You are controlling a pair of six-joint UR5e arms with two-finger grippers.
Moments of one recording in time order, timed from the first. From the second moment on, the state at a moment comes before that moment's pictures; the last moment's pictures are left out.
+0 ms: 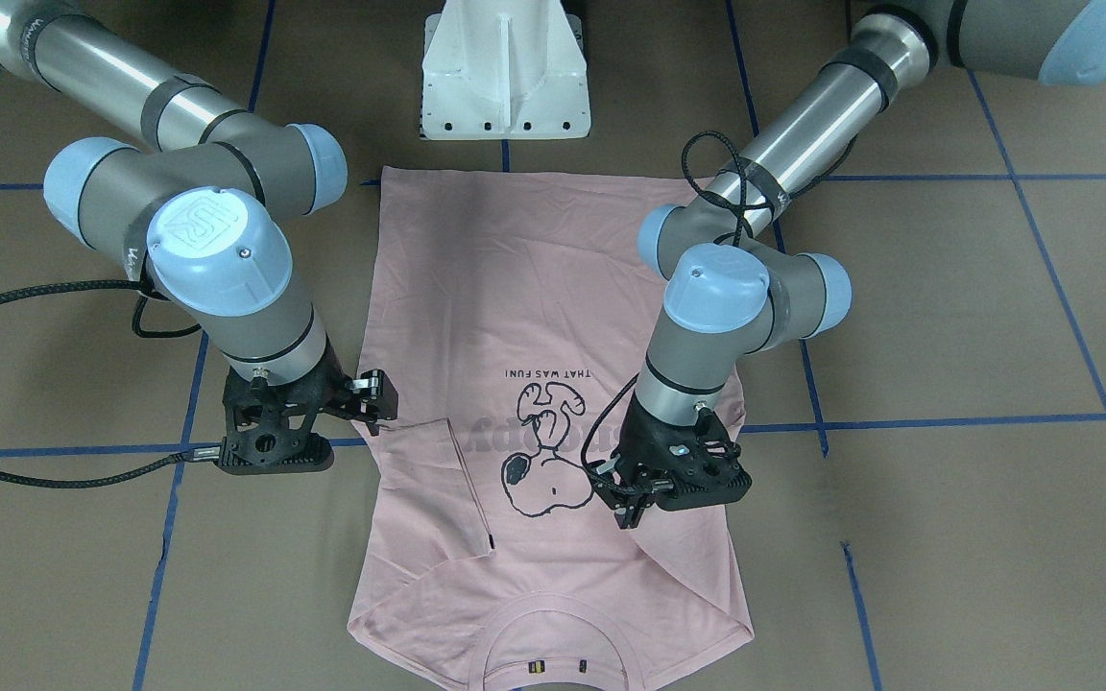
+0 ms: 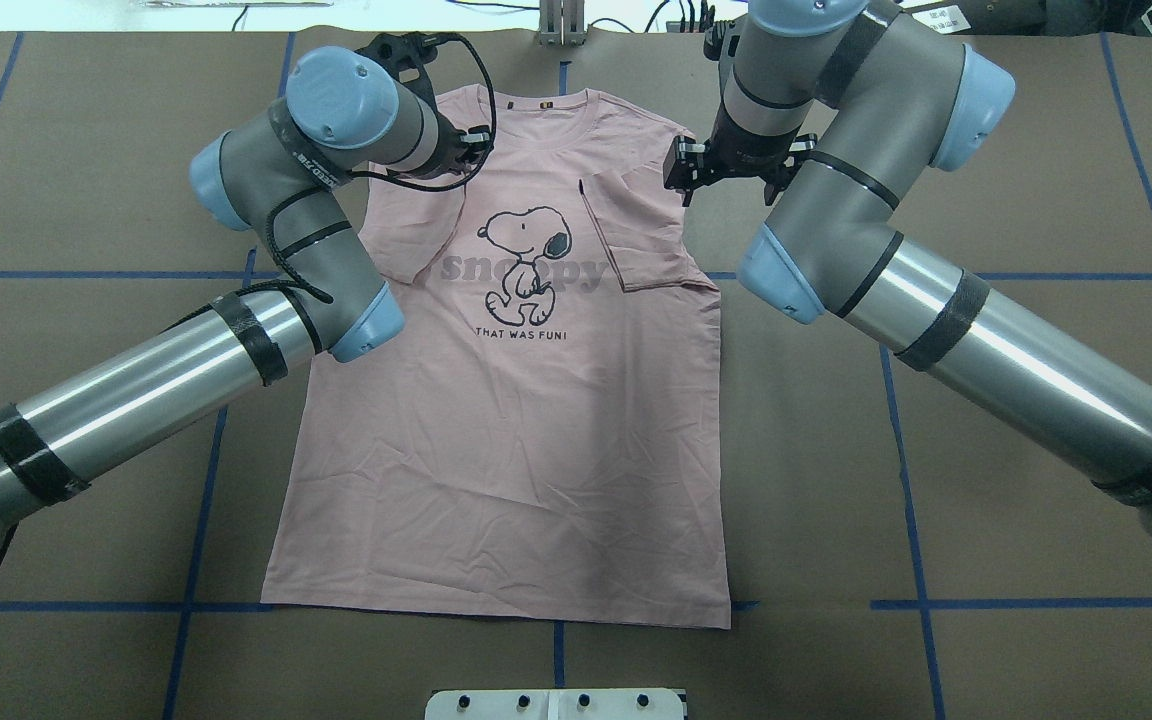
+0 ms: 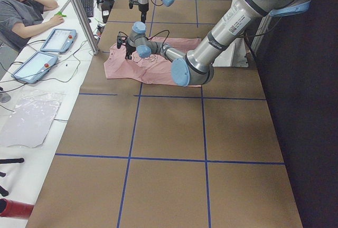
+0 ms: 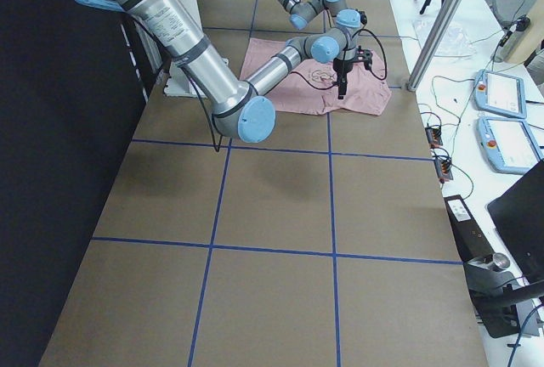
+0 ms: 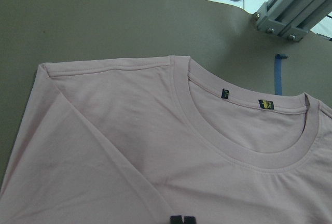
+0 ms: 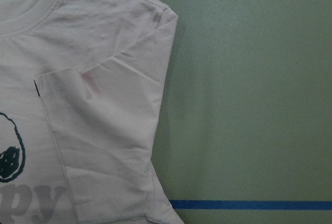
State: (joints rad) left arm -0.75 -2.45 -1.04 -2.27 -1.75 -1.32; right arm 0.84 -0.79 1.41 -1.56 2.04 0.92
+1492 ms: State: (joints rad) left arm -0.75 -2.01 -1.75 -1.91 -1.89 -1.17; right arm 0.34 -1.24 2.03 -1.56 1.65 1.54
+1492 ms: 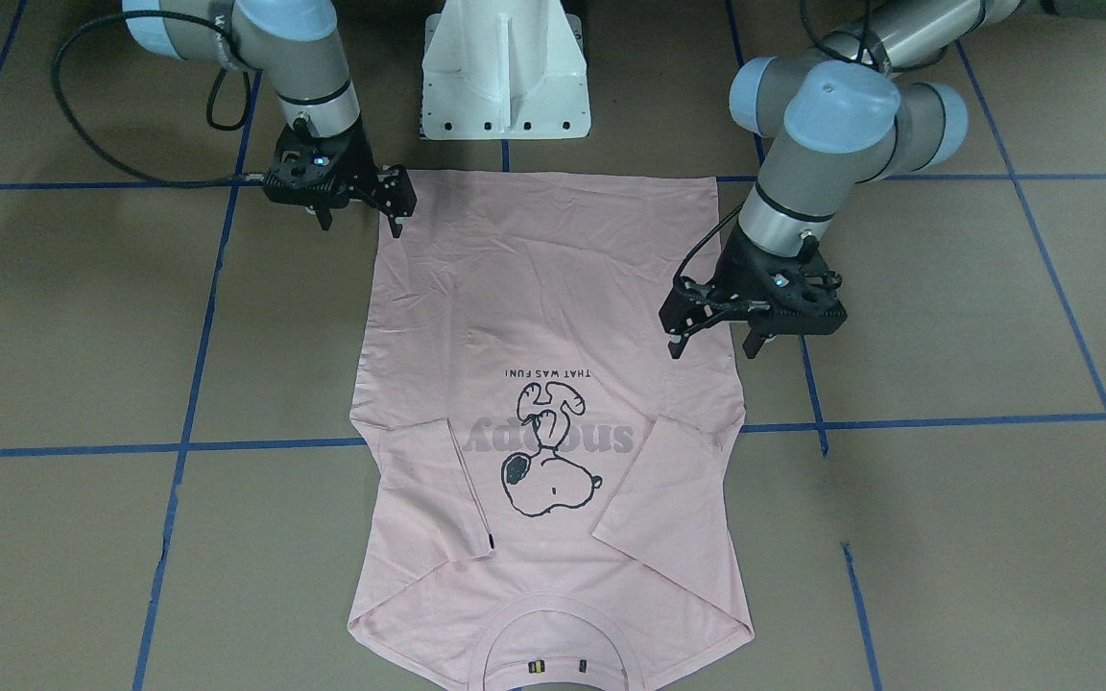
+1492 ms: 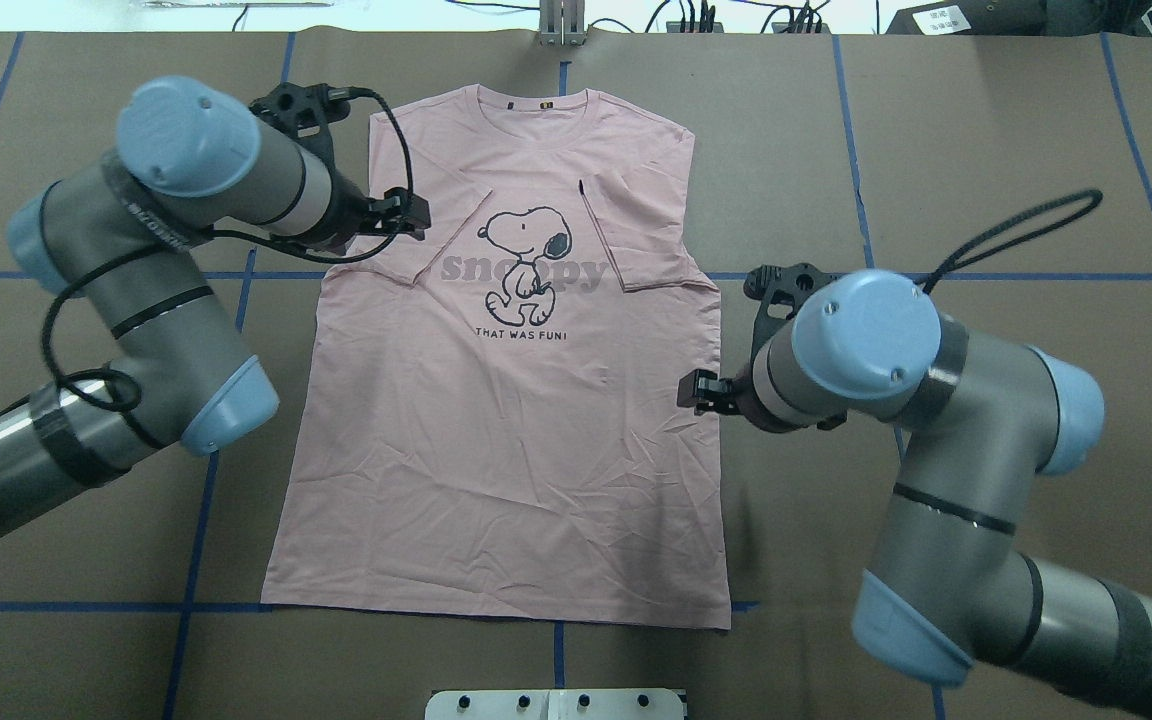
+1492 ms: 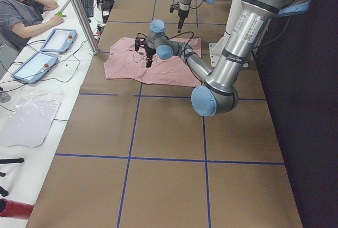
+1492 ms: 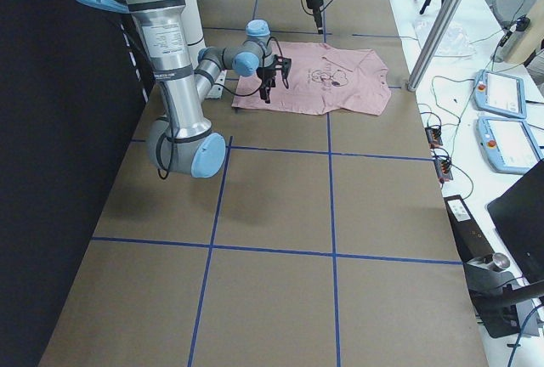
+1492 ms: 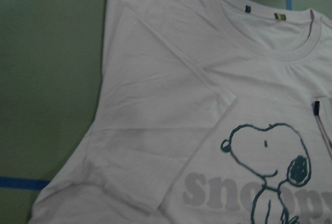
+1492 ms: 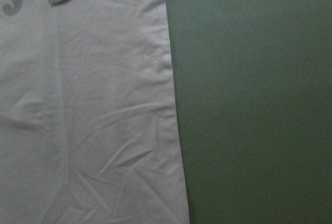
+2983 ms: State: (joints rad) left arm -0.75 -1.96 -1.80 -1.91 -1.89 -1.11; right arm 0.09 -1.30 2.02 -1.56 1.51 1.68
